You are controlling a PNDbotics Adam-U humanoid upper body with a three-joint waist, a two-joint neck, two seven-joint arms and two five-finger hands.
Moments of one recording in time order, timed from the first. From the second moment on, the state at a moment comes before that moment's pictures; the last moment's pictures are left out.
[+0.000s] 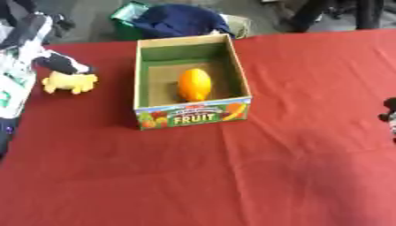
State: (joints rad) left arm -0.88 0.56 -0.02 -1.01 -0.78 0.09 -0.09; right arm -0.14 -0.30 -0.06 -1.85 -0.13 -0.07 -0.21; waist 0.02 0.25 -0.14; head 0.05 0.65
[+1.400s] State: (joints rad) left arm -0.89 0.56 0.02 -0.83 -0.85 0.11 -0.03; right arm -0.14 -0.30 -0.06 -1.84 -0.13 -0.07 -0.21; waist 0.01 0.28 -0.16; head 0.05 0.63
